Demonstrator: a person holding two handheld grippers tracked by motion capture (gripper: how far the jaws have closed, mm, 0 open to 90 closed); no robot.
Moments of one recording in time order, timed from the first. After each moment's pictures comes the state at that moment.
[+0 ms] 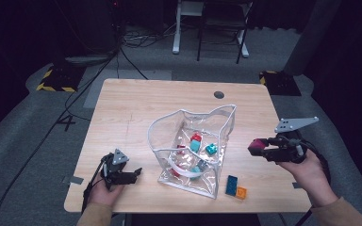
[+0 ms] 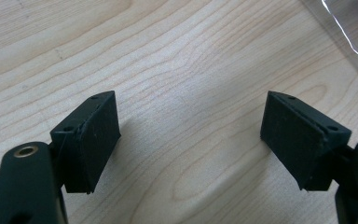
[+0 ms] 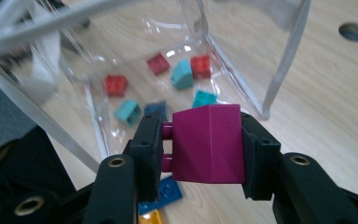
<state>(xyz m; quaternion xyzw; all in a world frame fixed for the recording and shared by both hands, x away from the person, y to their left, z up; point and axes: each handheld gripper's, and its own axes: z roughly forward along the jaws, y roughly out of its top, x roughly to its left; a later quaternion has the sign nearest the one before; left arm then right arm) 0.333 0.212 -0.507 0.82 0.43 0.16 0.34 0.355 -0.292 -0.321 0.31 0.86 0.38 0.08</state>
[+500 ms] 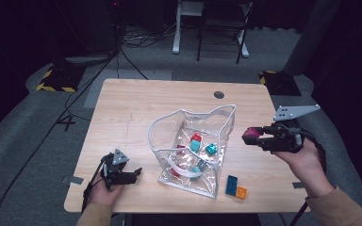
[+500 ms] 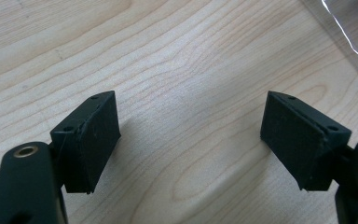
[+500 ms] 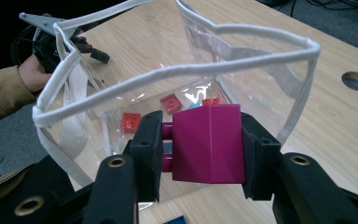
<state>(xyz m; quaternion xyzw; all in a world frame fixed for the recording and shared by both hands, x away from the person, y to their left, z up) 0.333 0.212 -0.507 0.82 0.43 0.16 0.34 0.364 -0.270 -0.290 0.29 0.86 0.42 0.09</state>
